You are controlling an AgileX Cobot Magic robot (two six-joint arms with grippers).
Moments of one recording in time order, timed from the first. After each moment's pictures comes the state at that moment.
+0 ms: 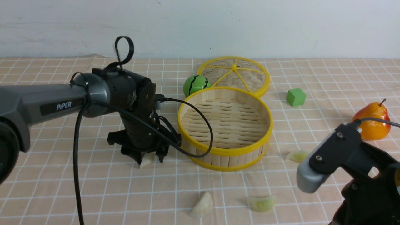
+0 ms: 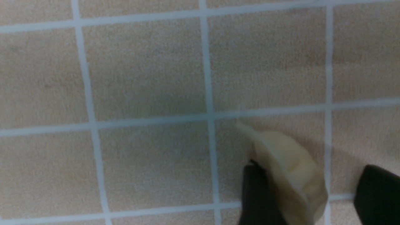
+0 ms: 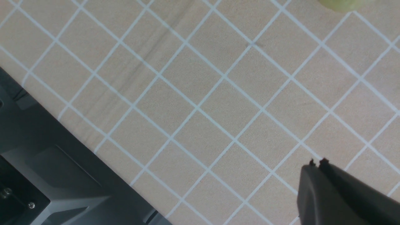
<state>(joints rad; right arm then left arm) 0.70 1.13 -0.92 0.11 1.09 -0.04 -0.40 2.07 -1.49 0.09 0.79 -0.44</state>
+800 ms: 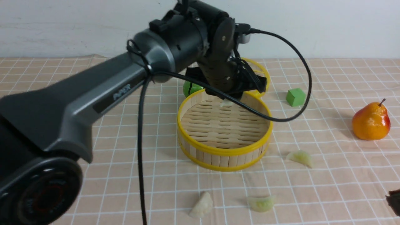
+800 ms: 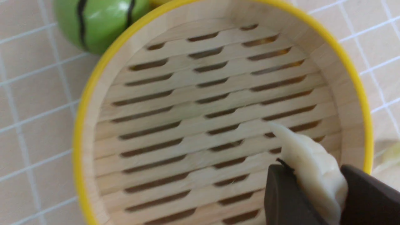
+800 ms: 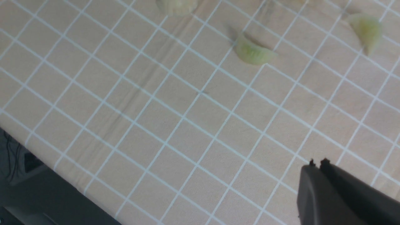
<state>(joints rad) 0.70 0.82 -0.99 -0.03 1.17 0.13 -0.66 2.18 -2.12 0.10 0.93 -0.38</state>
